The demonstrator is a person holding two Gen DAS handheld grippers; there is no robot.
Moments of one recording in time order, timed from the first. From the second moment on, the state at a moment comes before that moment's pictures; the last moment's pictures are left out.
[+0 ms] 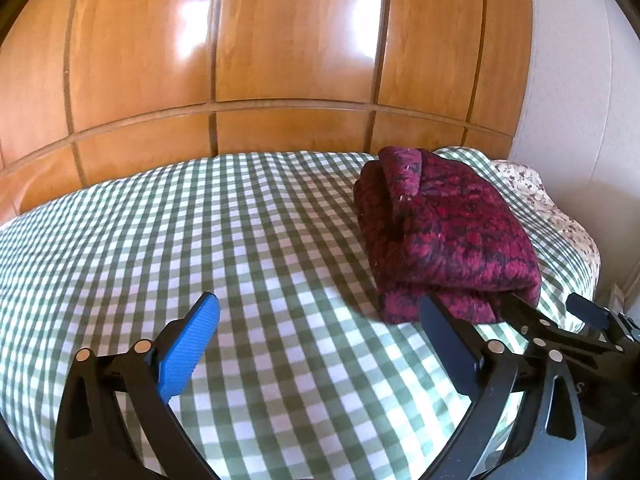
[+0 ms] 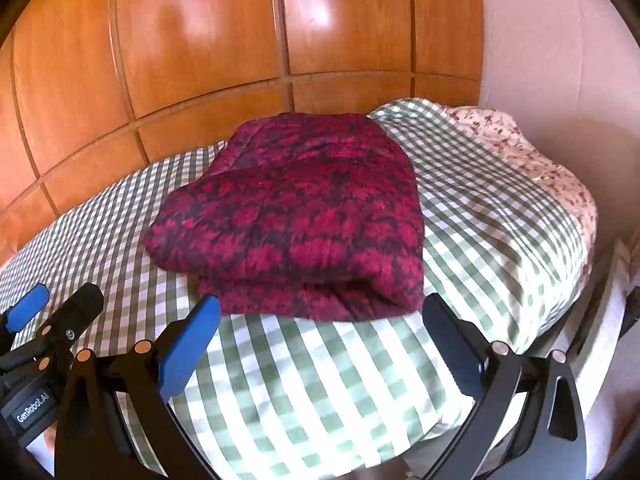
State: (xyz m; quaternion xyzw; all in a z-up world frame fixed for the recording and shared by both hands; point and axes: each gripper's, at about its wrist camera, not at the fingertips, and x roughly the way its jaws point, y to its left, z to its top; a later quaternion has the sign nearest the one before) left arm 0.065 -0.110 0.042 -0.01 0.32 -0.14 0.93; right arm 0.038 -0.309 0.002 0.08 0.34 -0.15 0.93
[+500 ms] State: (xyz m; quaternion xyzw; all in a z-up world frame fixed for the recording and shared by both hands) left arm 0.047 -0.102 0.034 0.00 0.34 -0.12 0.93; right arm 0.017 -0.311 -0.007 0.09 0.32 -0.20 0.92
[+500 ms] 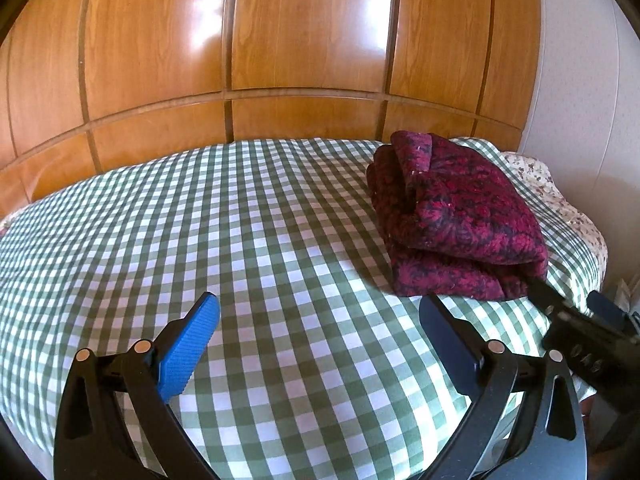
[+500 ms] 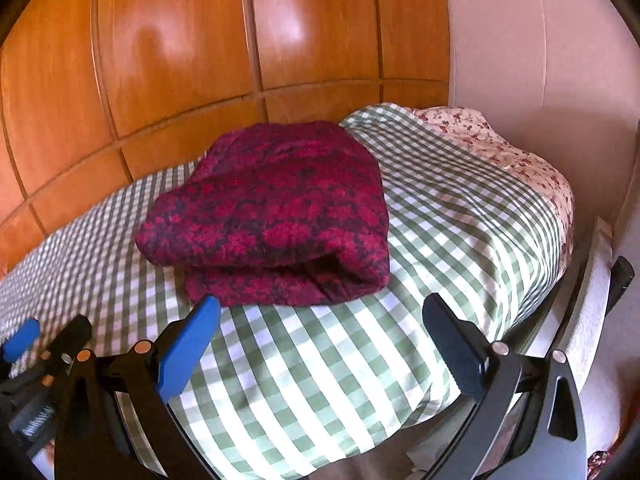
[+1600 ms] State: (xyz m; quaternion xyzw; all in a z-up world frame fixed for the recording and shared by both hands) left arm 0.047 -0.104 0.031 0.01 0.32 -0.09 0.94; right arm 0.016 -0.309 -0.014 0.07 0.31 -0.22 0.92
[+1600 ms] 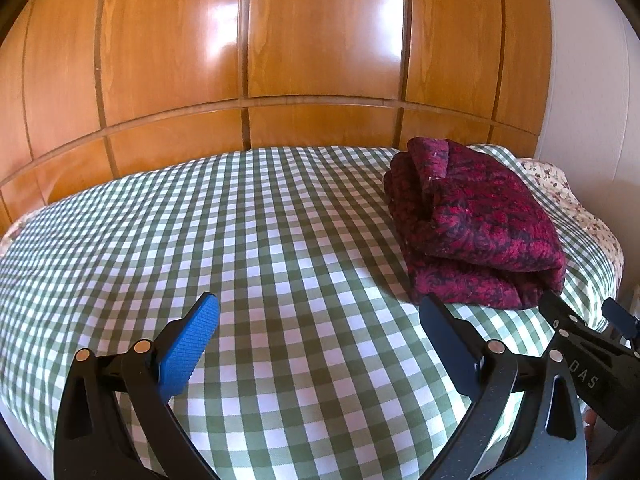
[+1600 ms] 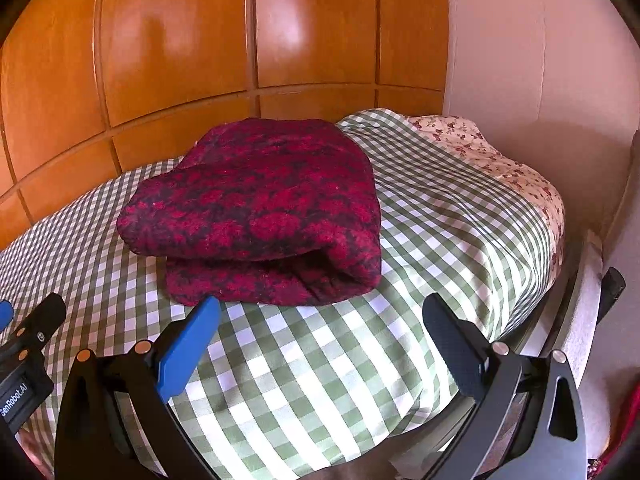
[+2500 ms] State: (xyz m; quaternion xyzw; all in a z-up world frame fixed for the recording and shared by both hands) left arm 0.045 -0.106 0.027 0.01 0.32 -0.10 0.94; right arm 0.017 -0.307 -0.015 0.08 0.31 -0.21 0.92
